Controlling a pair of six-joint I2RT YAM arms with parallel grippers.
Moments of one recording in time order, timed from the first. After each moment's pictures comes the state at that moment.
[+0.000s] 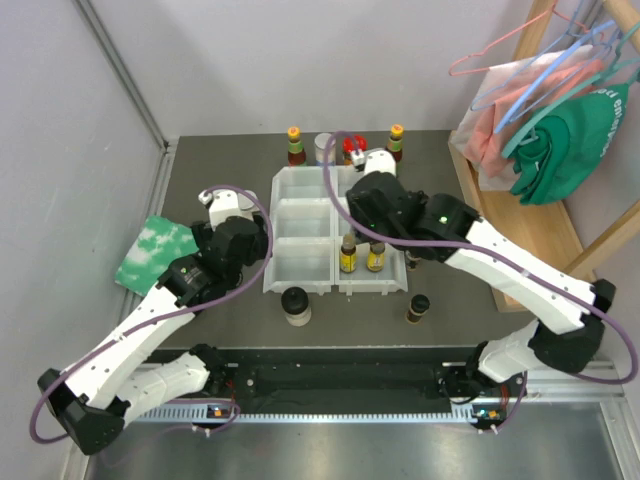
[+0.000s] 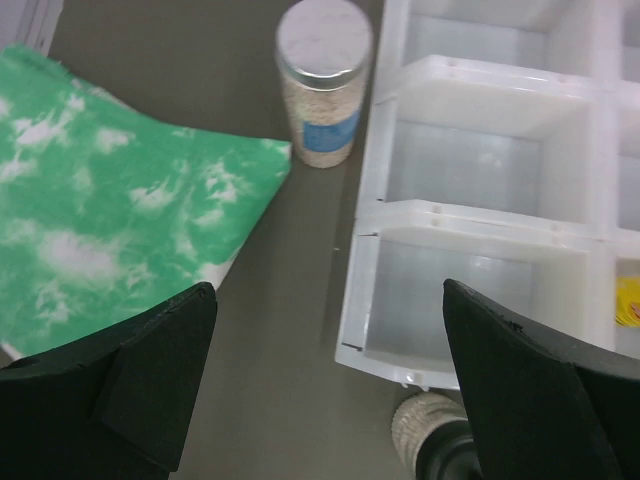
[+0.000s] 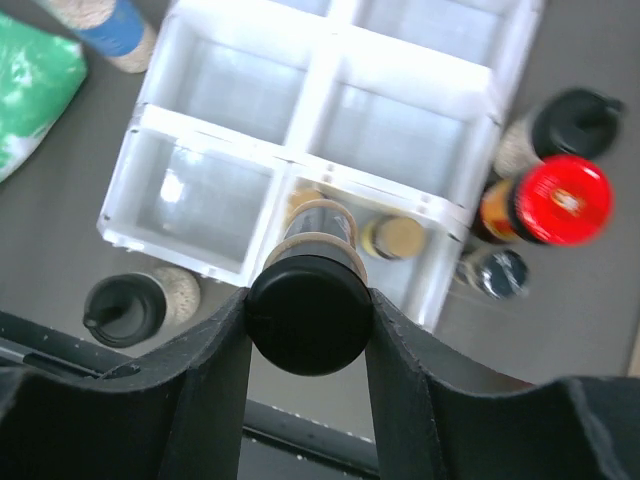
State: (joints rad) left arm -0.72 0.92 0.95 -0.70 -0.71 -0.54; right arm 1.01 1.39 1.65 -1.02 0.52 0.51
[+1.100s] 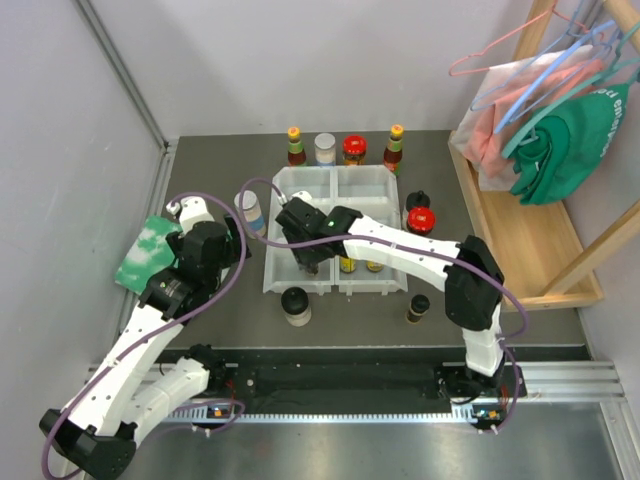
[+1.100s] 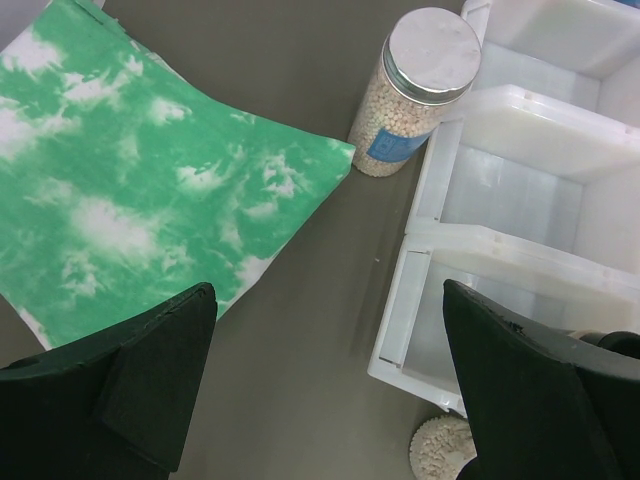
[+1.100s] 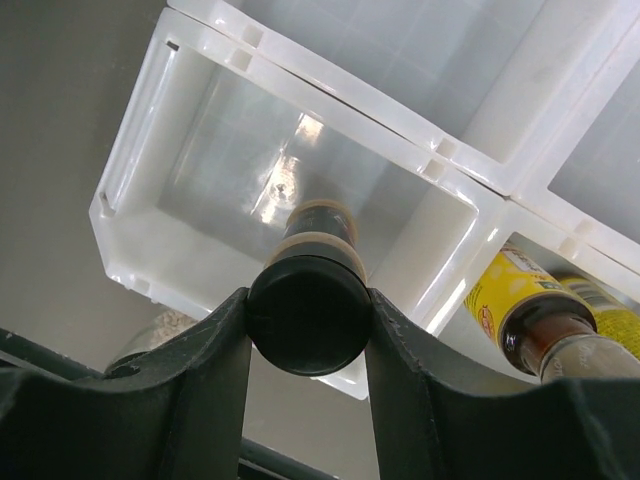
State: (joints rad) left arm -0.45 0.78 0.86 -0.67 -0.56 -0.53; right arm 1.05 1.94 1.72 -0.80 0.28 0.45
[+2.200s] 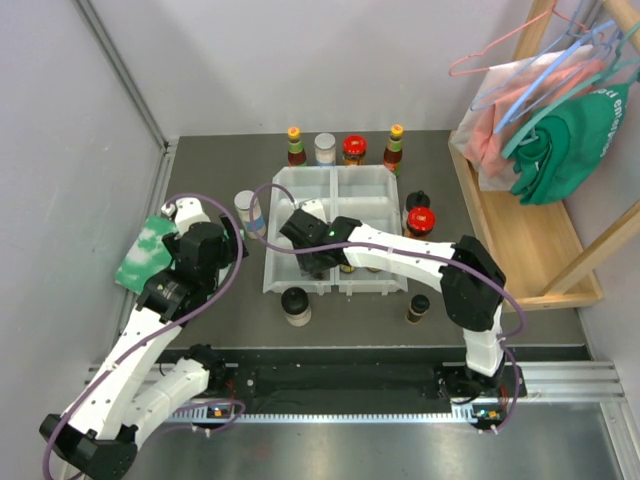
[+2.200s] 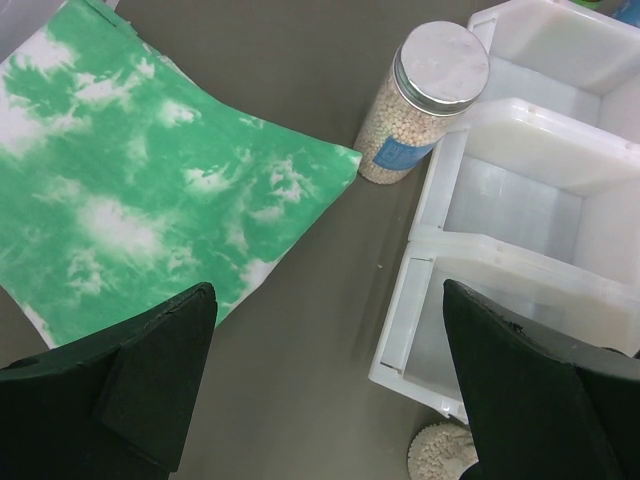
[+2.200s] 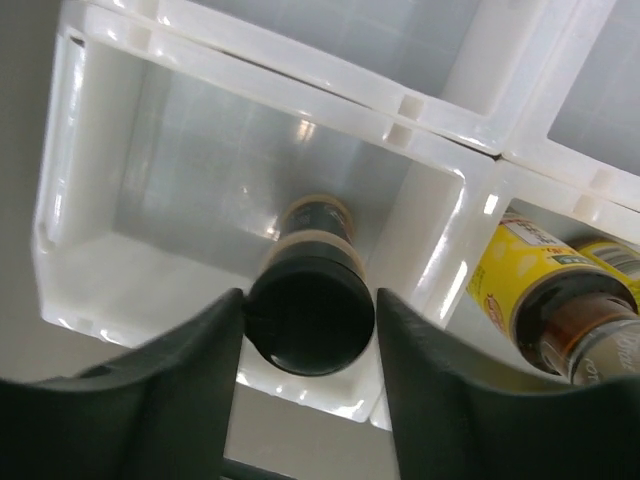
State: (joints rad) left arm -0.43 0.77 0.86 -0.67 -0.57 -0.54; right arm 1.05 1.93 1.59 -0.72 0.34 0.60
